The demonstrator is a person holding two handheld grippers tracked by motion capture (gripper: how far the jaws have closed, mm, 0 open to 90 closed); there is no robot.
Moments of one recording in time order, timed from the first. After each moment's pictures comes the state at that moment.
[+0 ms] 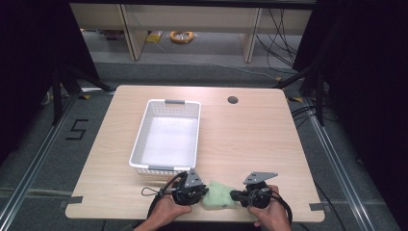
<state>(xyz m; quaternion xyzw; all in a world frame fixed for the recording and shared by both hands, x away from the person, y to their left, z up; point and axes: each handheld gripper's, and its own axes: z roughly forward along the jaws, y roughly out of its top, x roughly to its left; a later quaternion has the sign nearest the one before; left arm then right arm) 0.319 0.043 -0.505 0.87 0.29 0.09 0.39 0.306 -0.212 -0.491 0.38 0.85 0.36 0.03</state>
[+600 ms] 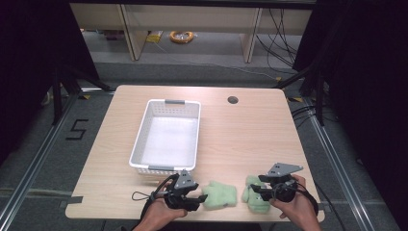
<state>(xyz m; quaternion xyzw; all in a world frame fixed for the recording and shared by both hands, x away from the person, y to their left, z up) 0.299 0.059 -0.486 0.84 0.33 0.07 0.43 0.314 -0.270 -0.454 0.36 0.86 0.32 0.13</state>
